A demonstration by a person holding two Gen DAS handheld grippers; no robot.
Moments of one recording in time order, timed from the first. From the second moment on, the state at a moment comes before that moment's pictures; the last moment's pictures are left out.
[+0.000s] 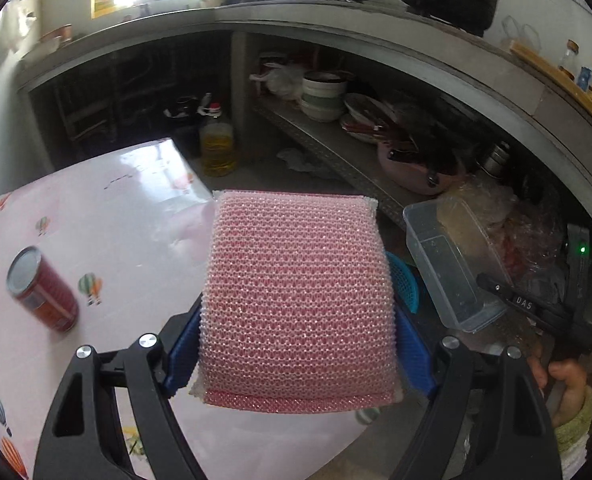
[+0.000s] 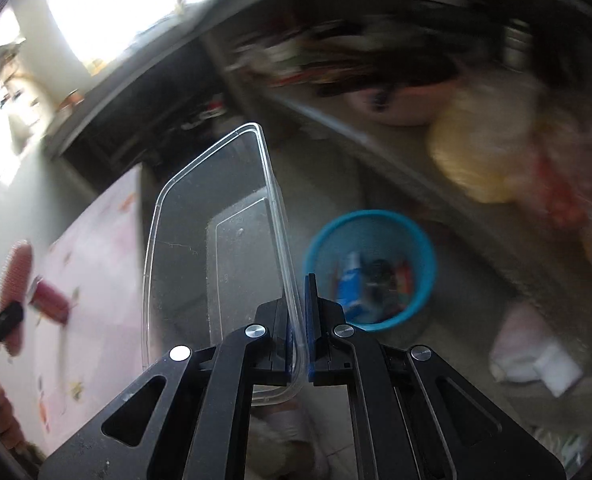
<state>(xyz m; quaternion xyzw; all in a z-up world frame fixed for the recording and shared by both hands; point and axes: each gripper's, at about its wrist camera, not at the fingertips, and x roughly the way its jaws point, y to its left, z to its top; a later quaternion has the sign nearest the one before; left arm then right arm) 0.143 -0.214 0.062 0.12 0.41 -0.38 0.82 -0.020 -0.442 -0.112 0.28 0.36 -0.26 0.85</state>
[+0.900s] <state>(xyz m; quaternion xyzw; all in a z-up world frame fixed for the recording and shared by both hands) 0.191 -0.506 -0.132 0.26 0.57 -0.38 0.69 0.052 -0.556 -0.311 0.26 0.47 -0.41 0.74</state>
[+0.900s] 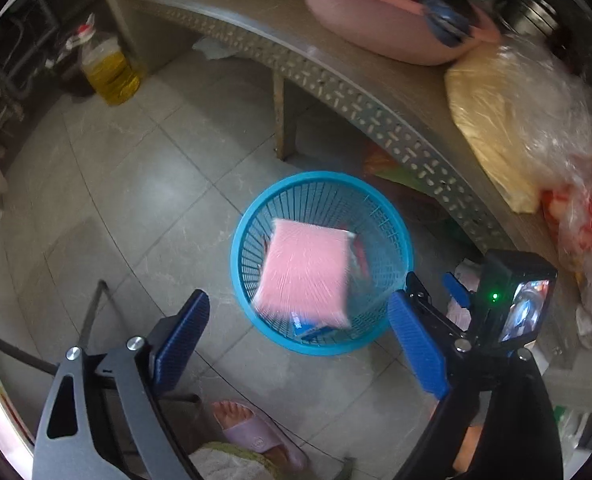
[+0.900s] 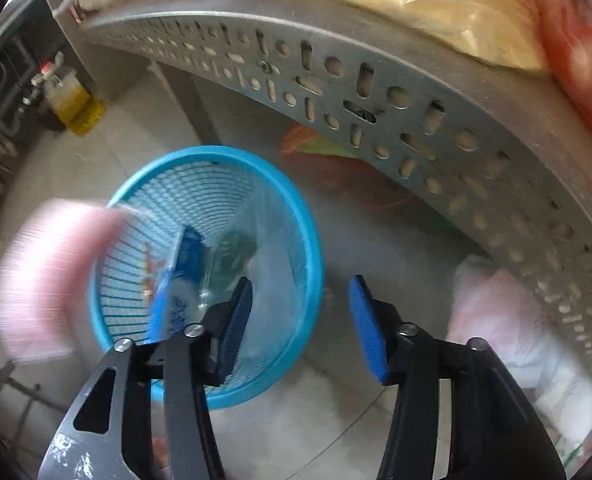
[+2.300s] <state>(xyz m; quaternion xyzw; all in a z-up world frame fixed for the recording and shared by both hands) 0.171 0.037 0.006 -0.04 0.41 -0.13 0.90 0.122 -0.282 -0.058 0.15 0.36 0.02 0.92</state>
